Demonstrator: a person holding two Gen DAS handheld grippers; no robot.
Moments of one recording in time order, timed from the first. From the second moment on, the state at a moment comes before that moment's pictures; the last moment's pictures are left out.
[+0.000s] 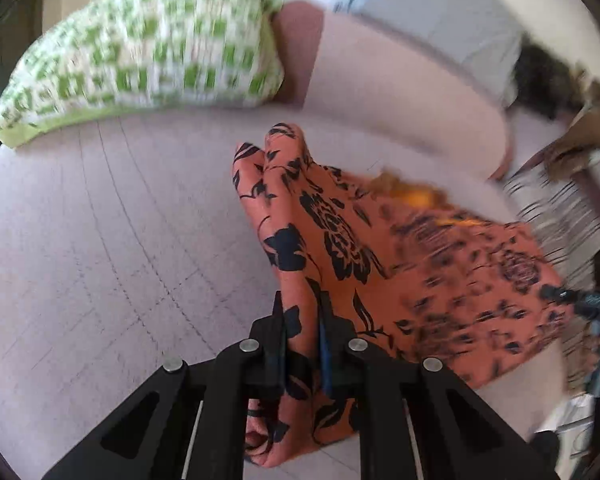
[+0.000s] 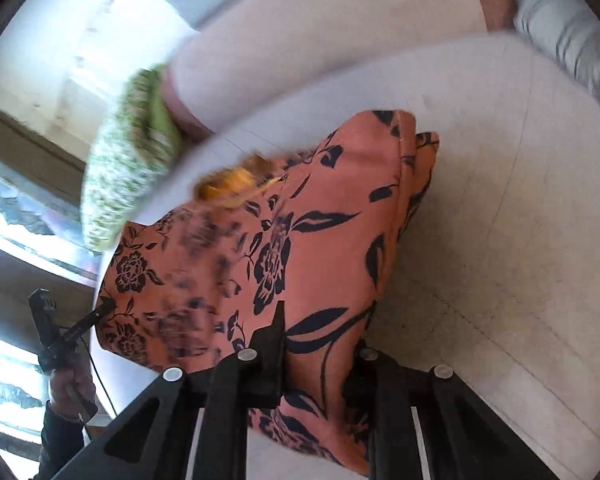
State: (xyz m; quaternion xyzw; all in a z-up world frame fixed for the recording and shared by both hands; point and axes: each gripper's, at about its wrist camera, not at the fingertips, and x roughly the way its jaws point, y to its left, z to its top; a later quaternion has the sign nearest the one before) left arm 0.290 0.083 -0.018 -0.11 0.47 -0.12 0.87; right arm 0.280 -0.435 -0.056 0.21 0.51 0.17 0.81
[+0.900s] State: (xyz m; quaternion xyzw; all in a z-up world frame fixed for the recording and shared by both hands) left arm 0.229 0.075 -0.076 -0.07 0.48 -0.08 0.87; right arm 0.214 -0.475 -0.097 0.11 0.50 0.04 0.86
